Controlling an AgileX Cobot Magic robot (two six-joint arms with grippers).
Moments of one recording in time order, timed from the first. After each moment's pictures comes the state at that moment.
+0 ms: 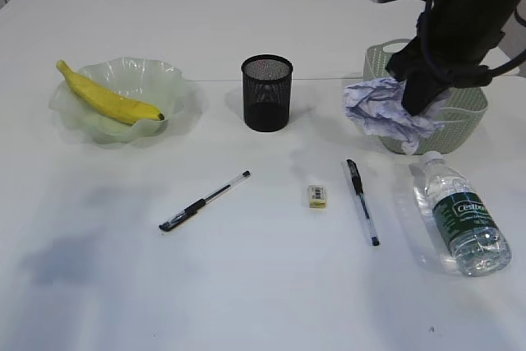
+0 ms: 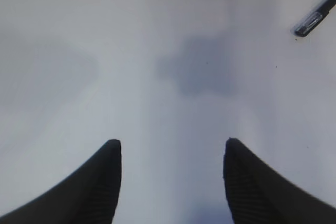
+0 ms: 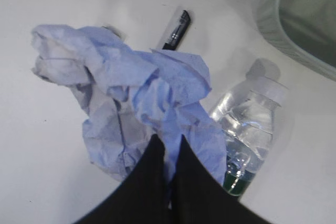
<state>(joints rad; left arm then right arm) 0.02 1.08 -0.76 -0.16 0.87 -0.01 0.19 1.84 -1.63 0.12 1.23 -0.34</state>
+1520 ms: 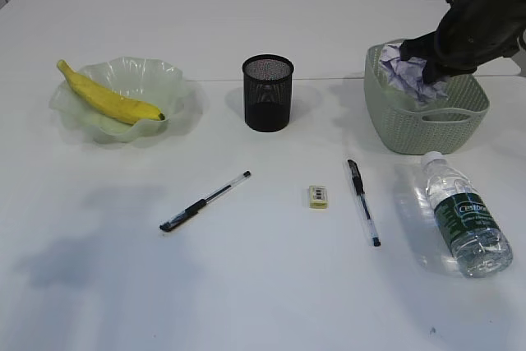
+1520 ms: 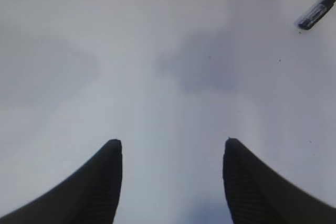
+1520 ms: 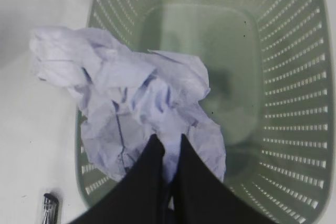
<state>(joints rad) 0.02 1.08 -0.76 -0.15 0.89 -0.01 0.02 2.02 -1.64 0.01 0.69 -0.02</state>
